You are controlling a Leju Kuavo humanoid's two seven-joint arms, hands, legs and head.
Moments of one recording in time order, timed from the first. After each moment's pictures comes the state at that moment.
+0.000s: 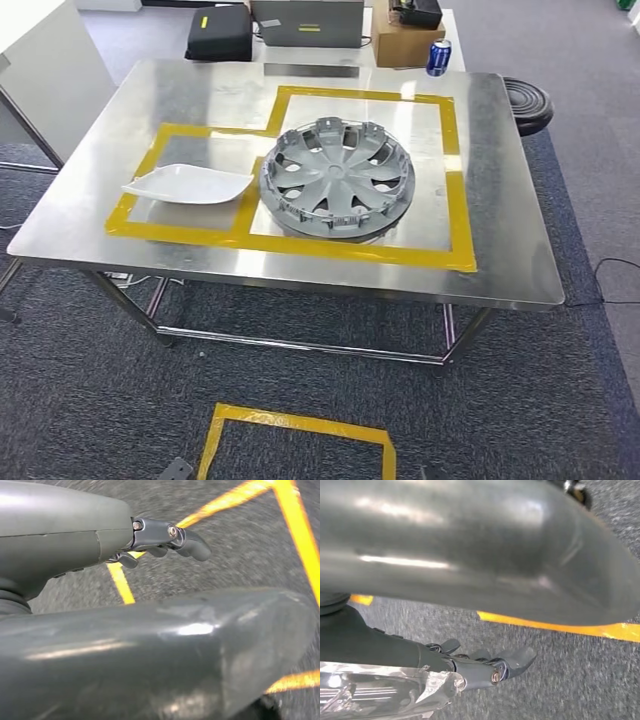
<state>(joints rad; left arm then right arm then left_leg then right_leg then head) -0.03 -0.09 1.02 -0.21 -1.26 -0.21 -0.33 -0.10 0.28 -0.97 -0.20 0.92 -0.17 -0.01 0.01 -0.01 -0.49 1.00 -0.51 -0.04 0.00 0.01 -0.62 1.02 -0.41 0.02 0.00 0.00</state>
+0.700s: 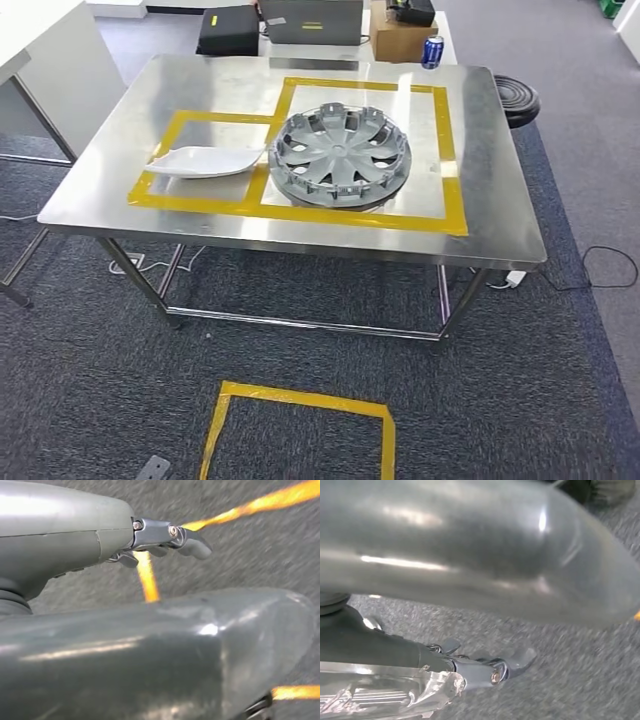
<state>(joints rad) -0.02 -0.06 1.10 -0.20 -1.18 -0.26 -0.32 -0.04 0.15 -0.90 -0.20 1.01 -0.03 -0.09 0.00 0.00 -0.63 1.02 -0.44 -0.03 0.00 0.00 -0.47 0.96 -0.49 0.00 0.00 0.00</state>
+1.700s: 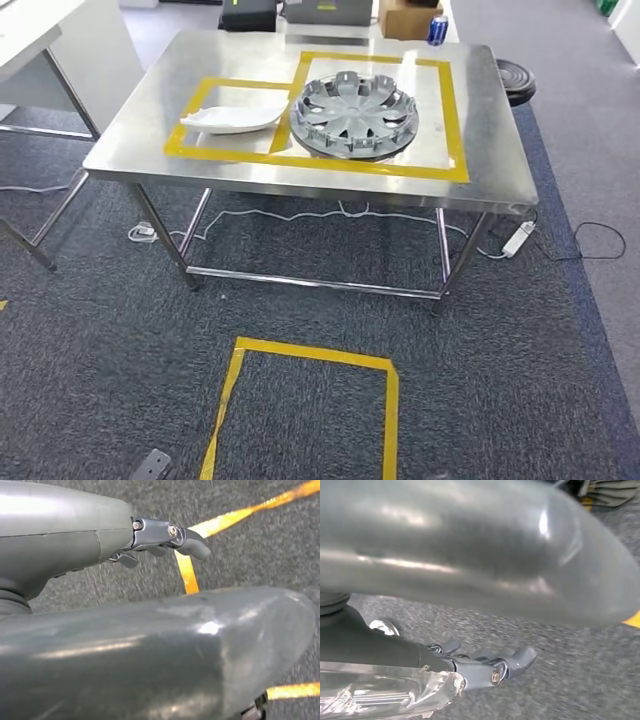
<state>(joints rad) -0.04 -0.06 1.10 -0.20 -1.23 -0.28 -0.35 -0.05 0.18 -0.89 -0.20 1.06 -0.10 -0.08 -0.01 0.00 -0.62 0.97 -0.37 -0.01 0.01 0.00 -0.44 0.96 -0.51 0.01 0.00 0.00</state>
